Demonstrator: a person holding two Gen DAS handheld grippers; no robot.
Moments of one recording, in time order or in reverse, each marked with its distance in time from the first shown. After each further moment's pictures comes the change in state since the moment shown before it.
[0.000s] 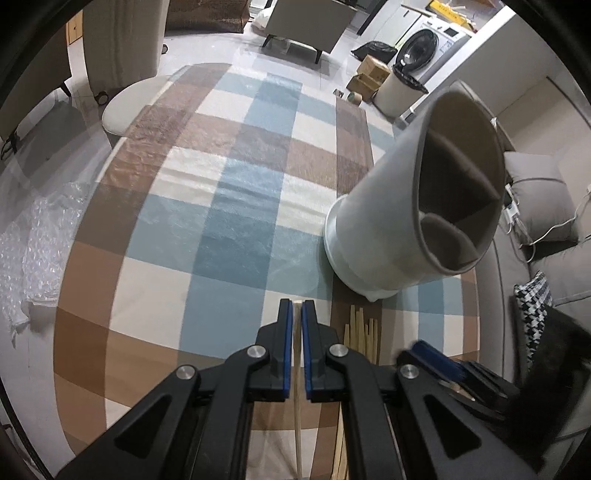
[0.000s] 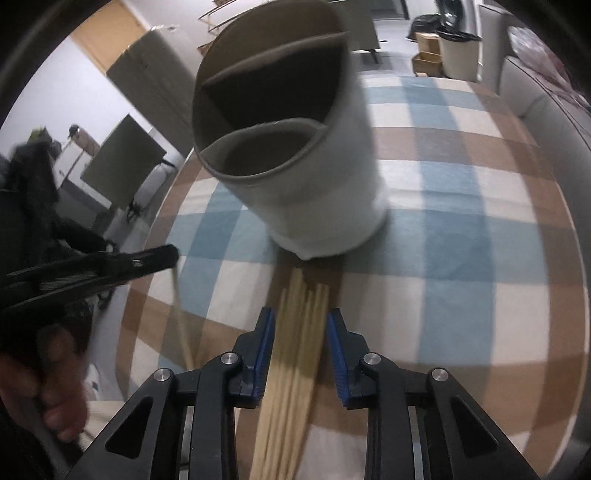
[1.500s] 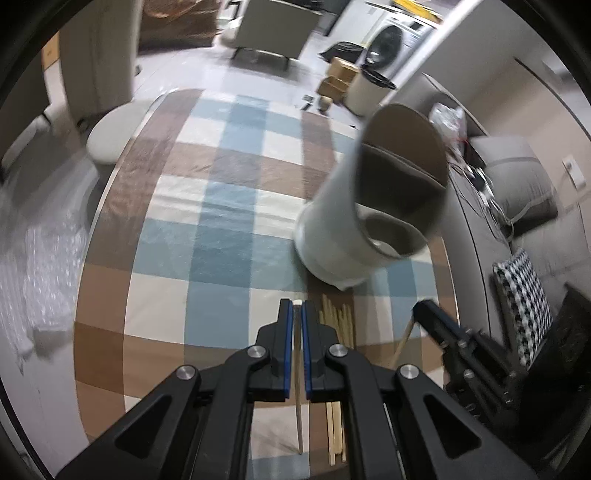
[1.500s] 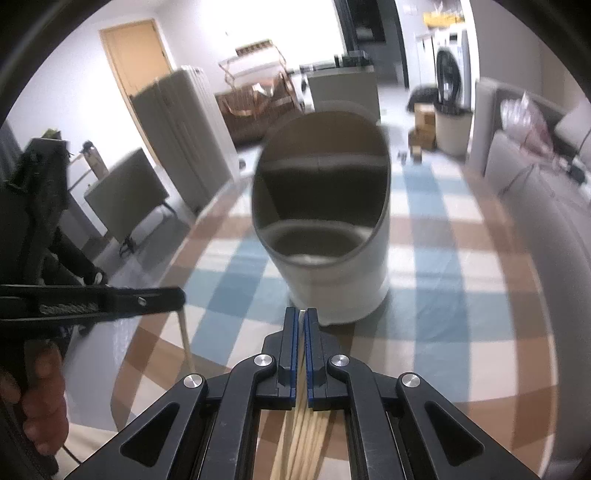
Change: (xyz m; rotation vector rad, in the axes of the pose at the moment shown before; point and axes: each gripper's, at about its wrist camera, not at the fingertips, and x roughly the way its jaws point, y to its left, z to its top) left arm -0.027 -0.016 -0.003 0.131 -0.011 -0.050; right arm -0.081 0.028 -0.022 -0.094 -0.307 -0.090
